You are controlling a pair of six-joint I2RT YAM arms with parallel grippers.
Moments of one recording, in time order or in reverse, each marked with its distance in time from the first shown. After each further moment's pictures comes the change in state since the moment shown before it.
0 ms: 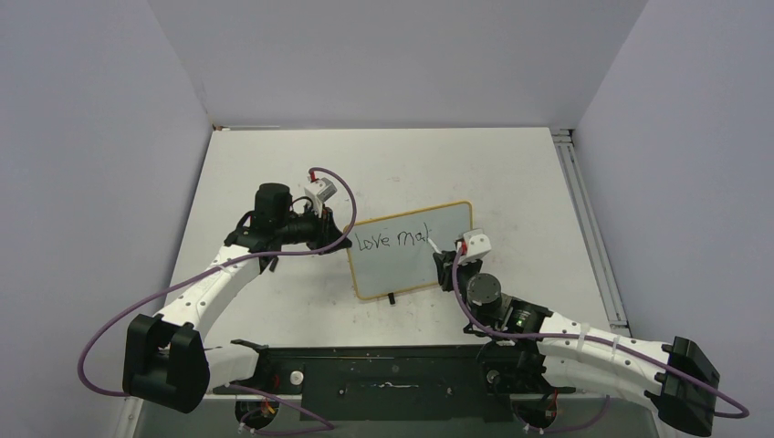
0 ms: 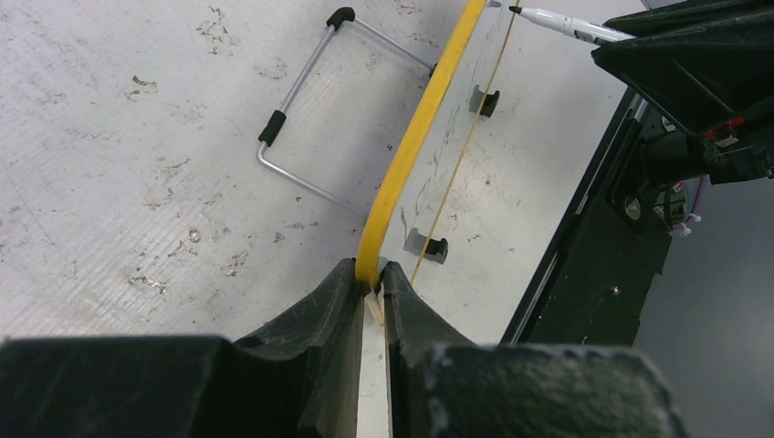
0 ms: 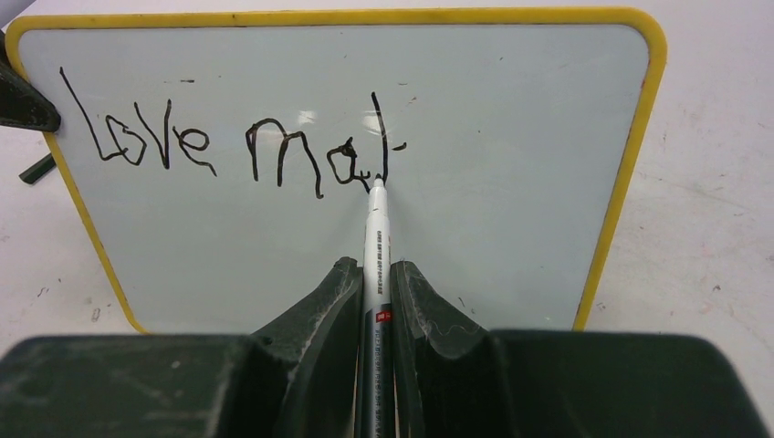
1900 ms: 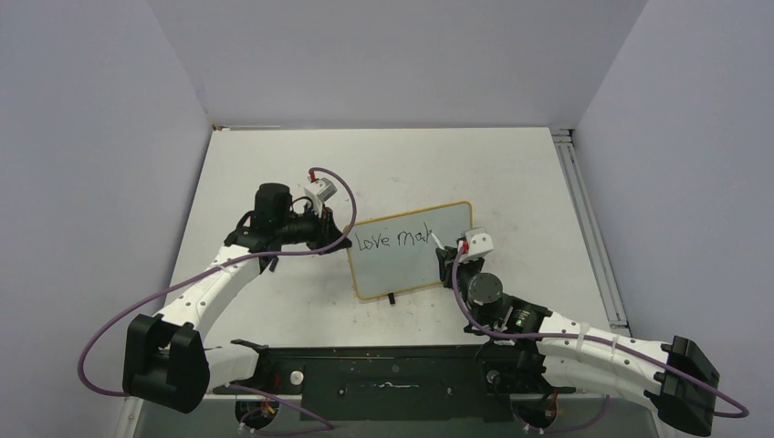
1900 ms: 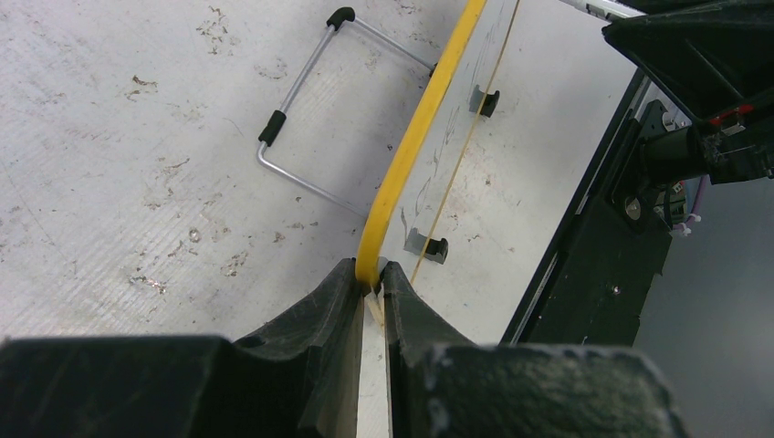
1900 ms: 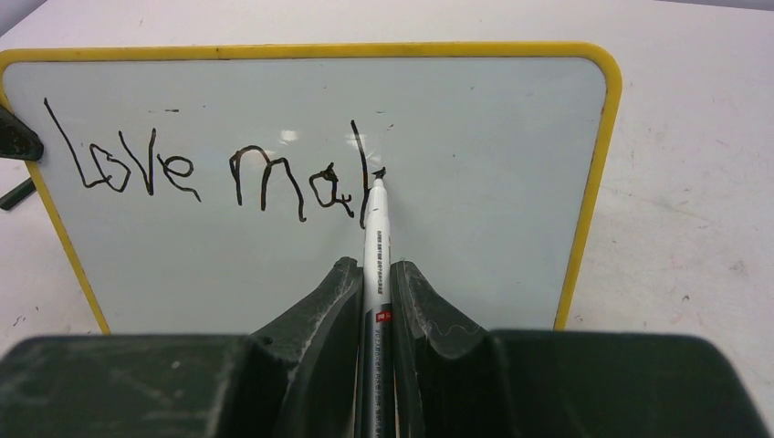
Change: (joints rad) left arm 0.000 0.000 0.000 0.000 0.000 0.000; right arm -0.003 0.005 0.000 0.048 0.053 -0.042
